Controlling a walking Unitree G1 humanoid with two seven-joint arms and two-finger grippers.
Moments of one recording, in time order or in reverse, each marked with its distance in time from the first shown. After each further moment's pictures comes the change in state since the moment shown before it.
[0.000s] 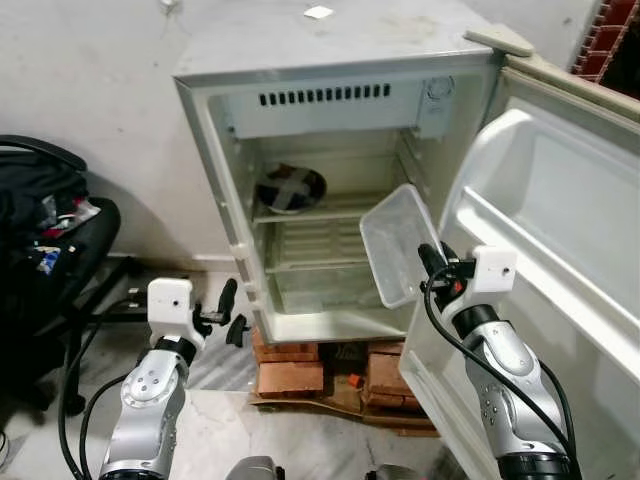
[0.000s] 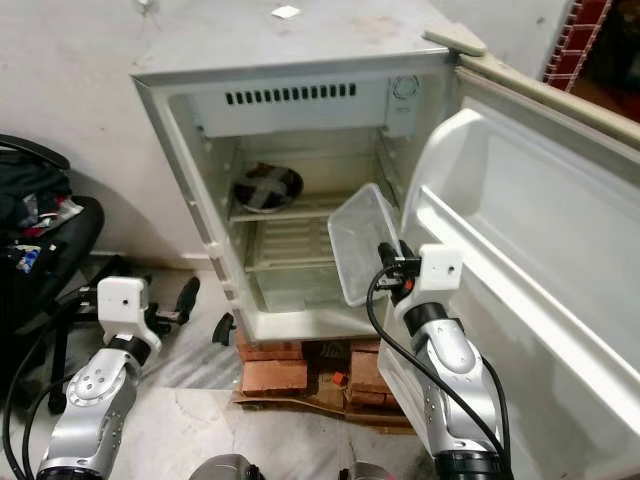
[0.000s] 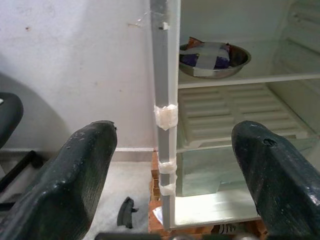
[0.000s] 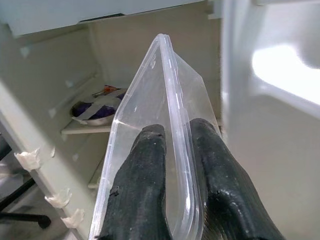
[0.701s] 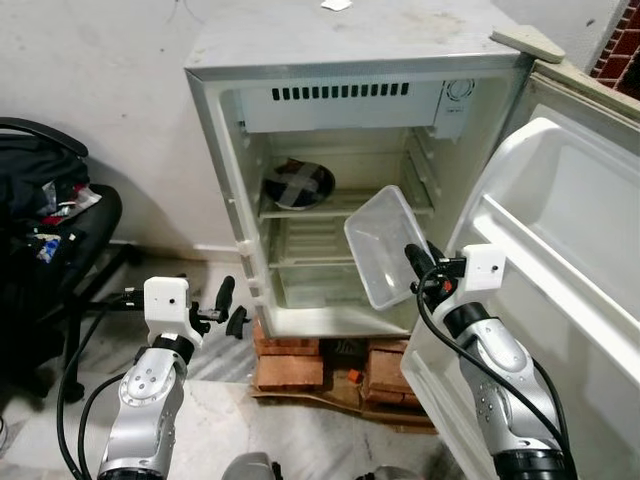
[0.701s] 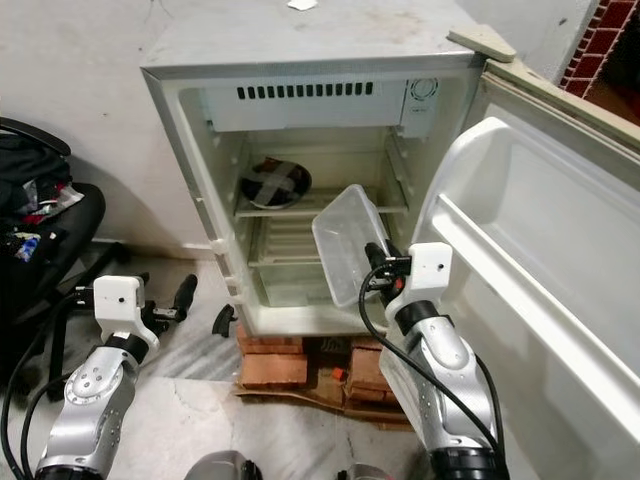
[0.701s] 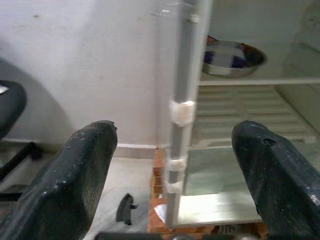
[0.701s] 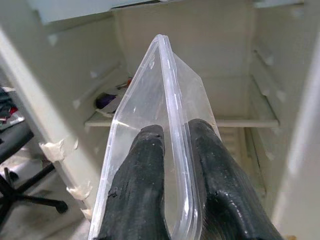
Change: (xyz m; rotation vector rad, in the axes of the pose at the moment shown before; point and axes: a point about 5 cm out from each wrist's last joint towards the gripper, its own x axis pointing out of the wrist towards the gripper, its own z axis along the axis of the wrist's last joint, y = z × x) left arm 0.000 -0.004 -0.001 -0.022 -0.002 -0.009; right arm 0.001 0.006 -0.002 0.014 0.020 0.067
